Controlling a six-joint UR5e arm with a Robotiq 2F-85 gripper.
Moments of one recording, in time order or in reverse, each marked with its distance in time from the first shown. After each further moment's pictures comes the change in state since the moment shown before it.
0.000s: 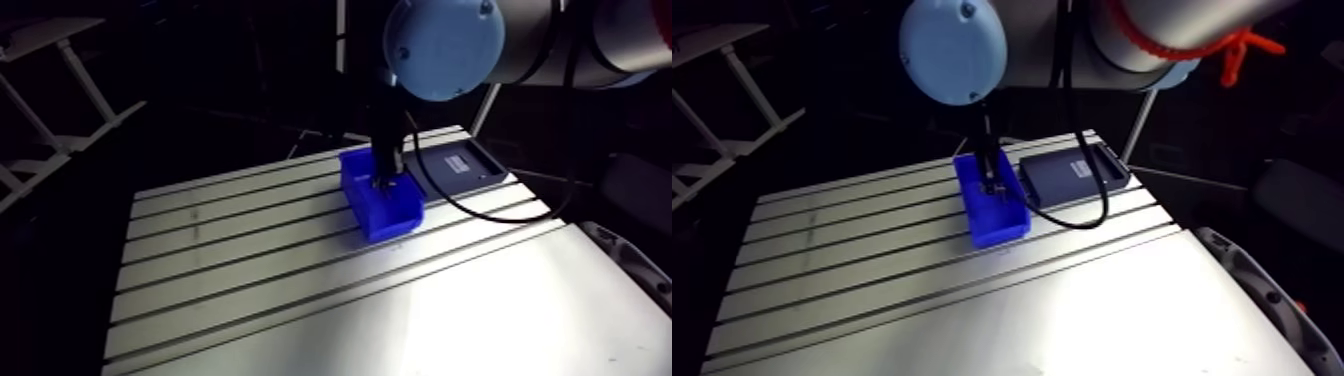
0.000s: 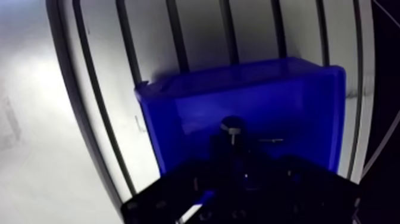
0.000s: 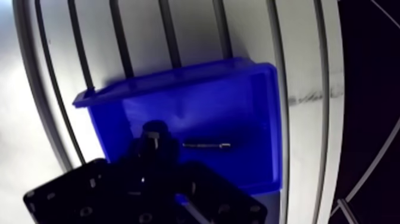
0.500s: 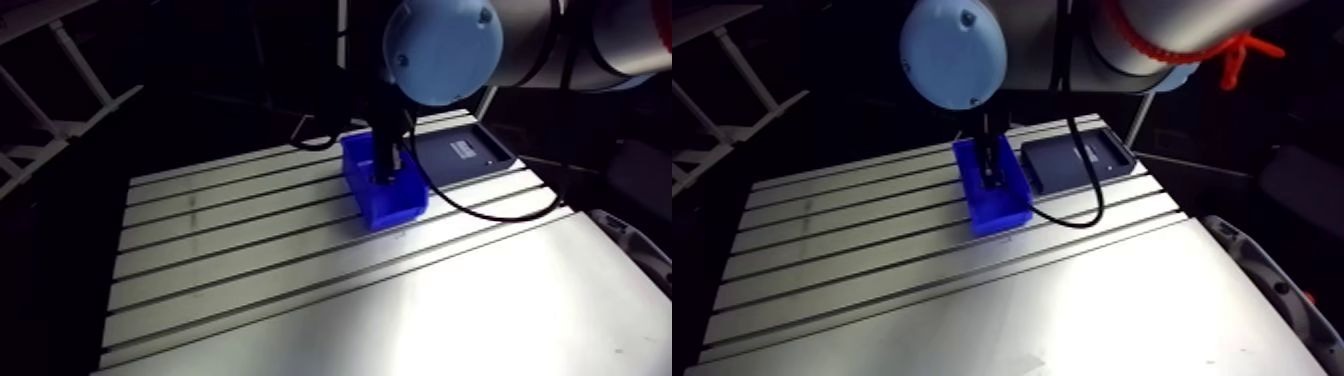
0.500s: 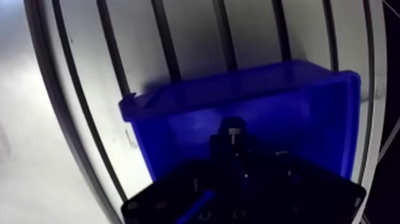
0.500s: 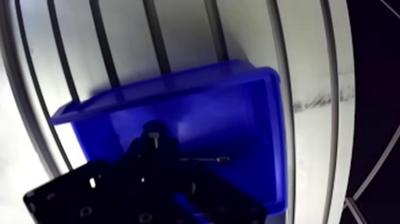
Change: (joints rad) arm 0.004 0.053 0.005 -0.050 0.000 0.040
